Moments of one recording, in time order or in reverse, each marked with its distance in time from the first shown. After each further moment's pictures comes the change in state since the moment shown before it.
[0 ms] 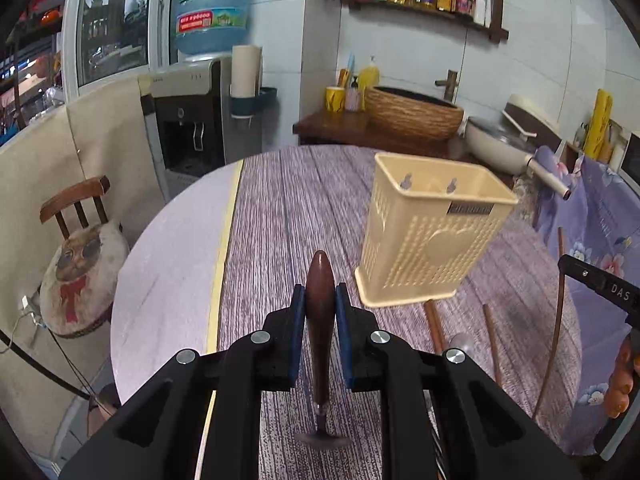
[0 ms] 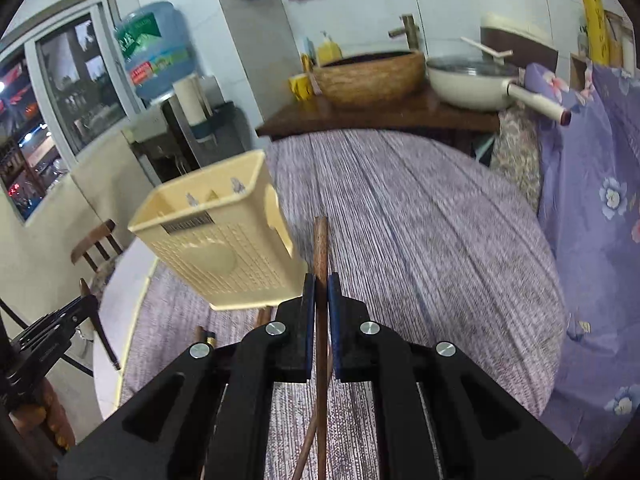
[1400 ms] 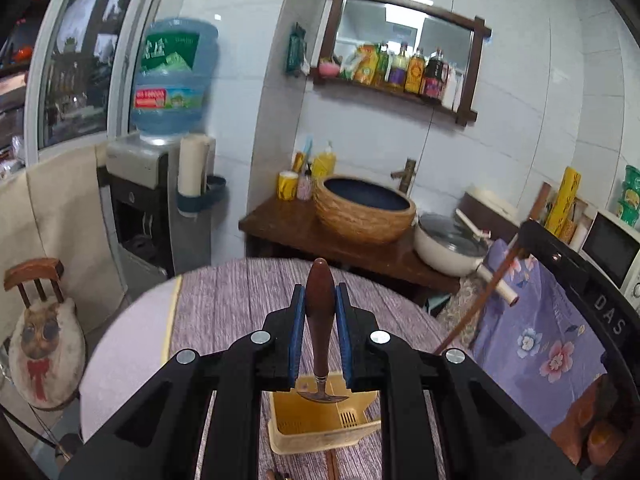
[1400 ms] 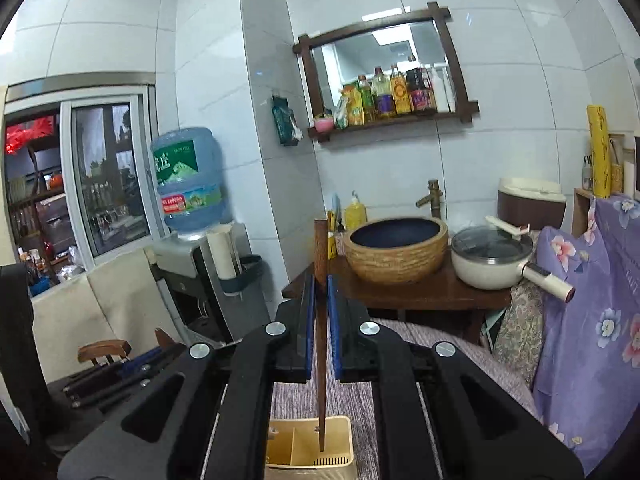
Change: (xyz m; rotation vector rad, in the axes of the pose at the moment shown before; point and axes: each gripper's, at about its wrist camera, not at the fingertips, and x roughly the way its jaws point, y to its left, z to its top) left arm -0.017 -0.058 0.150 -0.051 -0.182 -0.160; right arm -0.066 0.098 0.162 -0.074 -0.461 -0.014
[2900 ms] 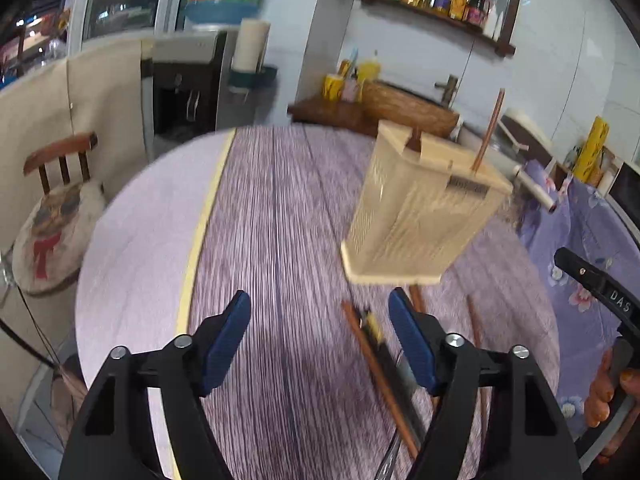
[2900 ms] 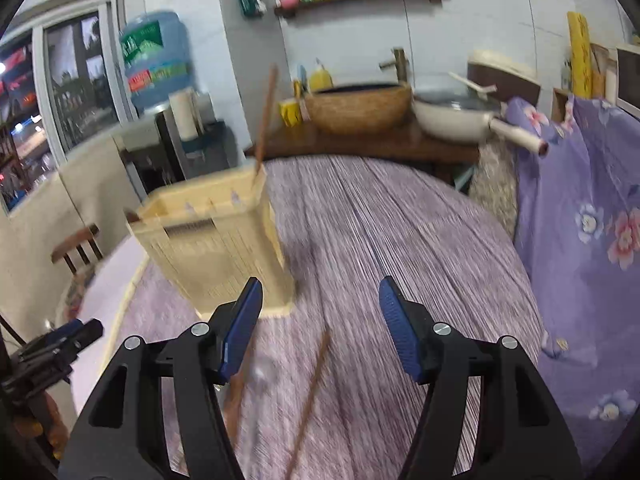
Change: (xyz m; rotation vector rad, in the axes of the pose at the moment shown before) left arm -0.012 0.079 -0.188 -0.074 0.242 0.075; right arm -0.031 -0.077 -0.197 0.000 0.385 -0.101
